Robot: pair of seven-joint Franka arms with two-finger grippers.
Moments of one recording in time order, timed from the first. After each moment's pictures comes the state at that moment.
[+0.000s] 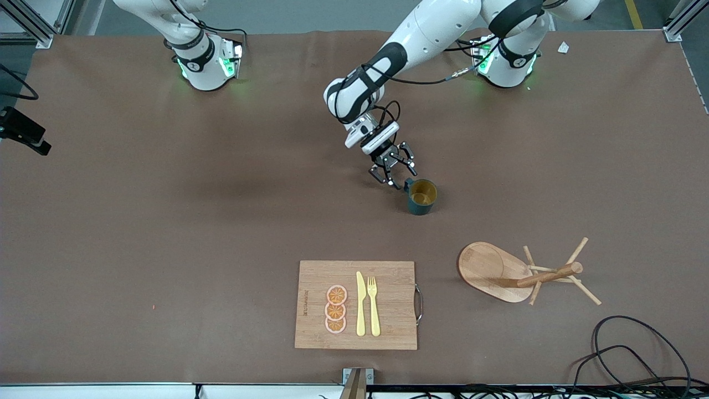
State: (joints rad) left arm -0.76 0.85 -0.43 -1.79 1.38 1.51 -2.56; right arm -0.03 0.01 -0.03 -1.45 -0.04 1.54 0.06
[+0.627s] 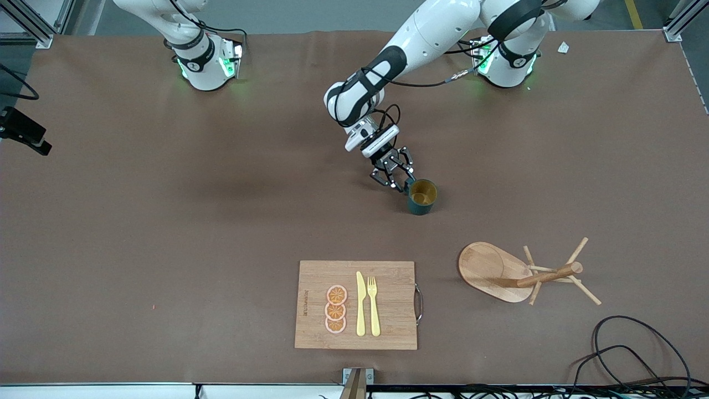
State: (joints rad) left arm -0.76 0.86 -0.42 -1.77 1.39 1.51 -2.56; right arm -0.03 0.01 -0.03 -1.45 -0.04 1.54 0.05
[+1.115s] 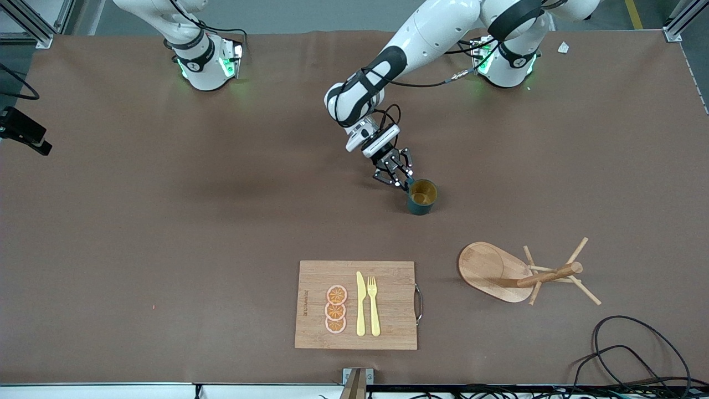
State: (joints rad) left arm -0.76 0.86 -0.42 -1.77 1.39 1.49 -2.56; right arm -0.03 0.01 -0.03 -1.45 -0.04 1.54 0.05
